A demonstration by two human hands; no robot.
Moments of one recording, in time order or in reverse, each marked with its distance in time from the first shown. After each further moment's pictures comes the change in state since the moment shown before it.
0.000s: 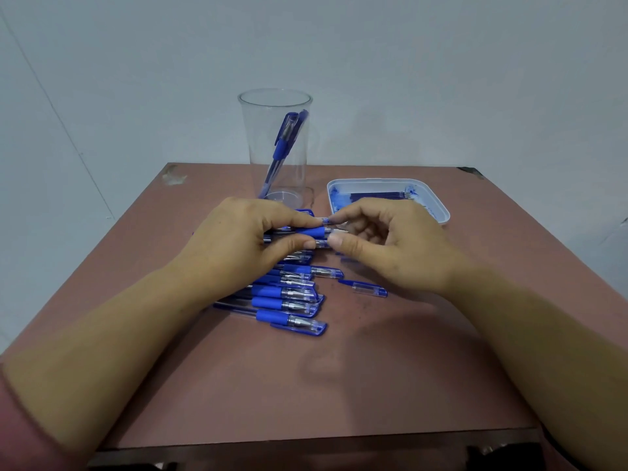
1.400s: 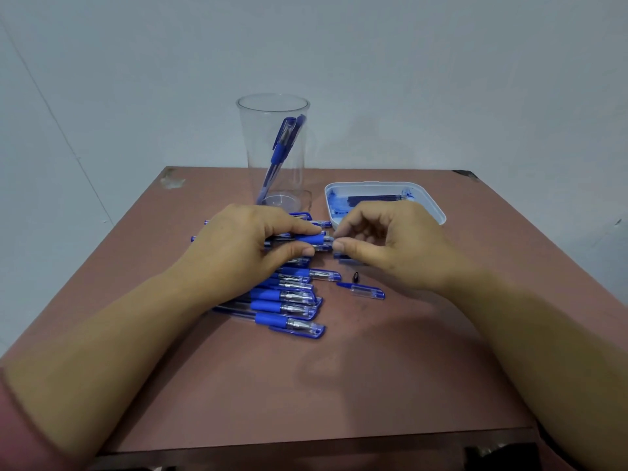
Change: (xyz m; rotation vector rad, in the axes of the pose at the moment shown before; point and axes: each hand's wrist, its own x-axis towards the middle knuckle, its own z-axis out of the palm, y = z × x) left_hand 0.000 0.001 0.001 0.002 -0.033 -0.035; right_hand 0.001 -0.003 -0.005 -0.058 -0.008 -0.018
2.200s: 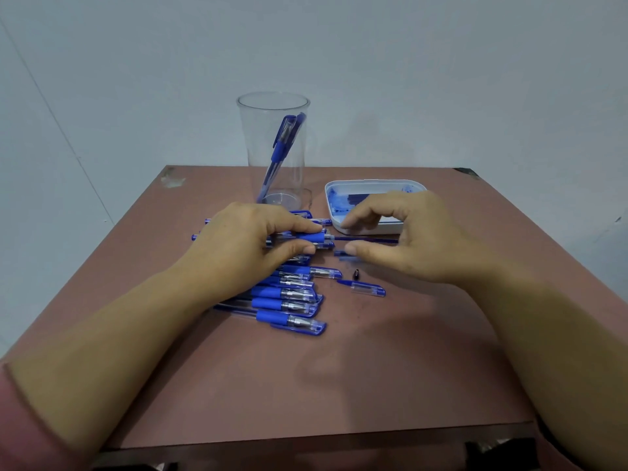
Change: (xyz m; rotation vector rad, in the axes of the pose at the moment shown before) left_hand 0.001 0.001 0.000 0.031 -0.025 -0.013; right_hand -0.002 0.003 -0.017 -0.176 -0.012 -0.140
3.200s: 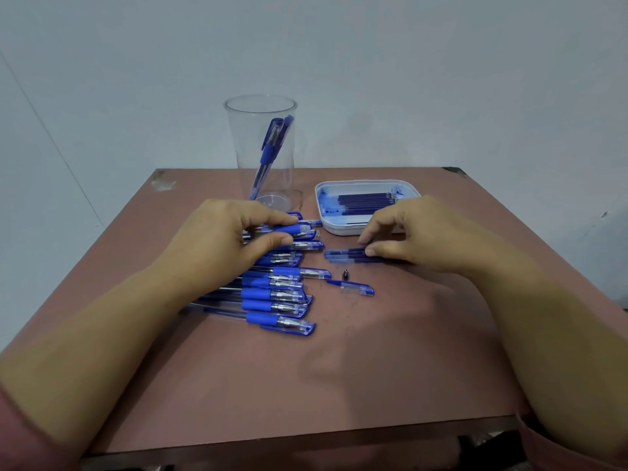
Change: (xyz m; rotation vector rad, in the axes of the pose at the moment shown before) left_hand 0.002 -0.003 -0.008 0.005 0.011 -0.082; right_hand -0.001 0.029 -0.018 -0.183 -0.231 0.255
